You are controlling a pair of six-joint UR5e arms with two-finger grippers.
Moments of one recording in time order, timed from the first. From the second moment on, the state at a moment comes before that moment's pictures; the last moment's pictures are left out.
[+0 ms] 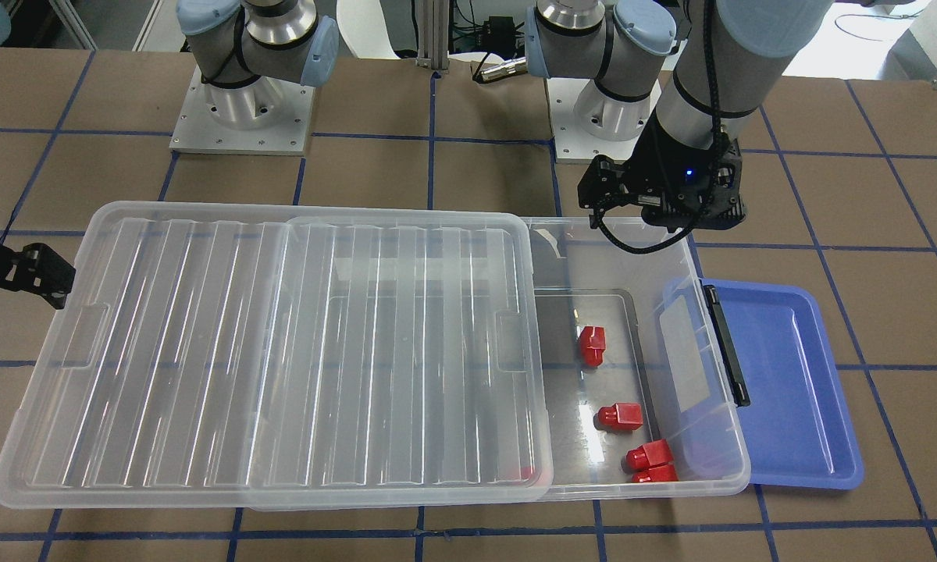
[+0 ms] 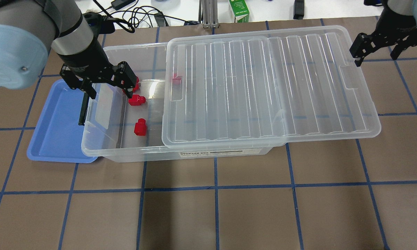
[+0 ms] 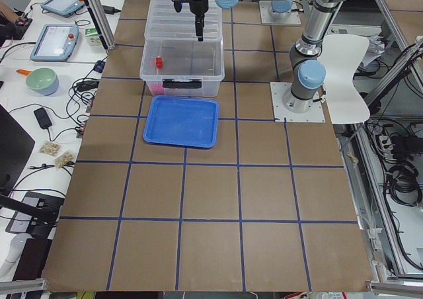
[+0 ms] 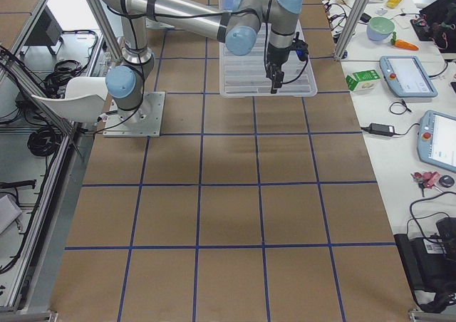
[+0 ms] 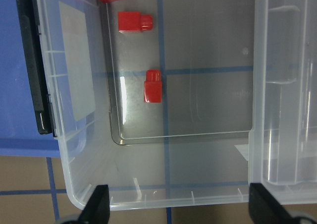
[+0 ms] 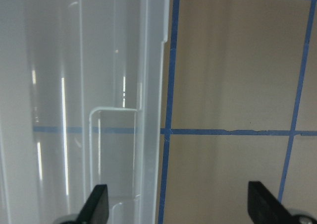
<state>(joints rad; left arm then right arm) -1.57 -1.61 -1.65 -1.51 1.57 0.04 1.31 -1.37 1.46 -1.67 -1.71 -0.34</state>
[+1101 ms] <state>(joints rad) -1.56 -1.75 -1.85 -1.19 1.58 0.11 1.42 -1.42 1.42 -1.56 -1.61 -0.28</state>
